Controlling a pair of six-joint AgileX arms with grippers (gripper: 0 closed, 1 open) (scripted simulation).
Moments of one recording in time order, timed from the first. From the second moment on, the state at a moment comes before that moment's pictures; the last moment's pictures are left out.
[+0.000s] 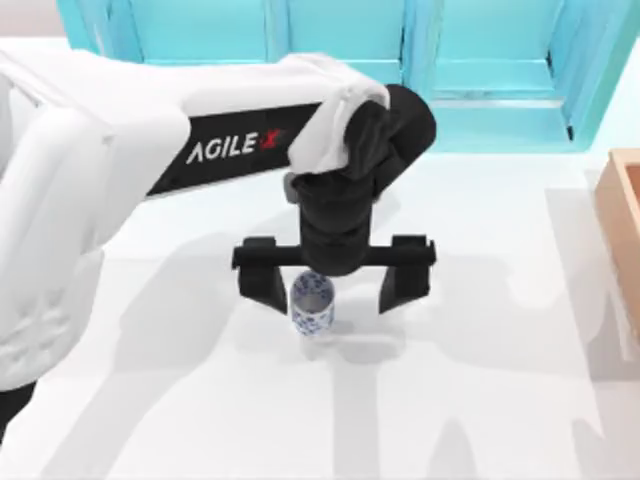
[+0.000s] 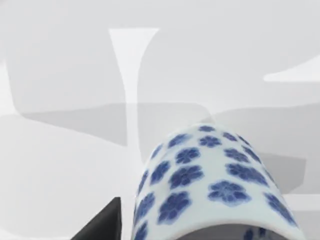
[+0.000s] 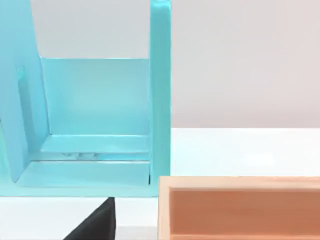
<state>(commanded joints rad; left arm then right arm) -0.74 2.22 1.68 -1.04 0.00 -0.71 0.00 0.00 0.00 0.00 0.00 0.00</state>
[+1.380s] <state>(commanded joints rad) -0.71 2.20 1.67 -1.04 0.00 -0.68 0.00 0.00 0.00 0.00 0.00 0.00</state>
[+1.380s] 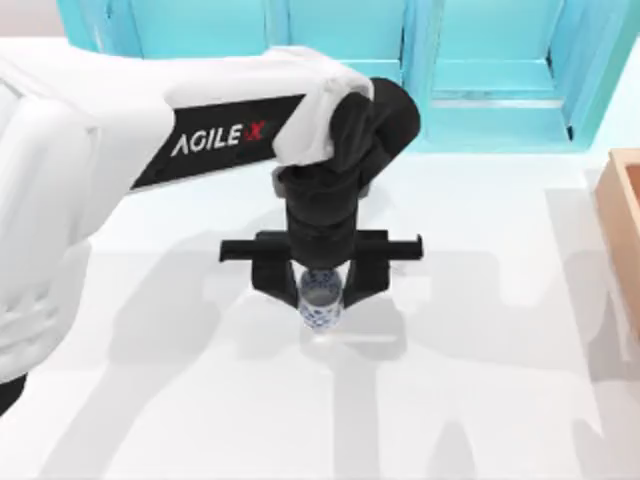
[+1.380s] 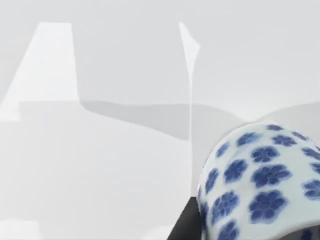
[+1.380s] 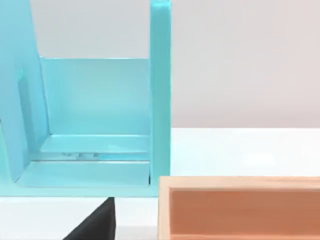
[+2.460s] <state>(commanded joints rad) 0.09 1.77 1.33 -1.13 0.00 0.12 0.00 0.00 0.00 0.00 0.00 0.00</state>
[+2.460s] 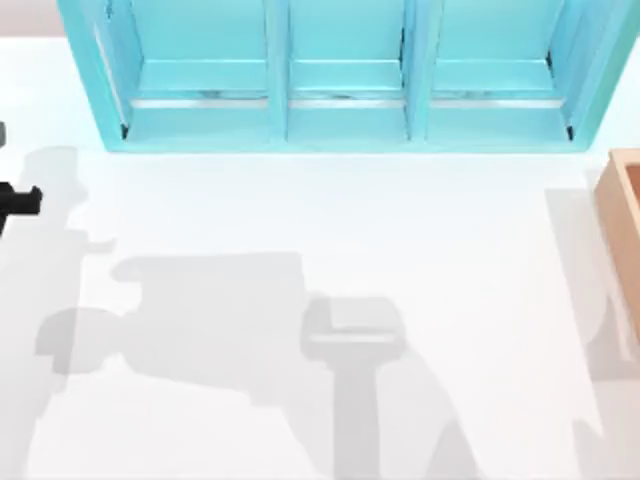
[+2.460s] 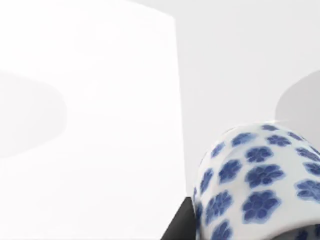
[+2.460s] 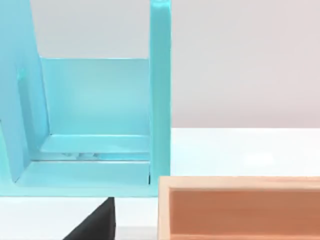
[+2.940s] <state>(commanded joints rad) 0.09 1.81 1.25 -1.01 0.00 0.12 0.00 0.00 0.00 0.00 0.00 0.00</state>
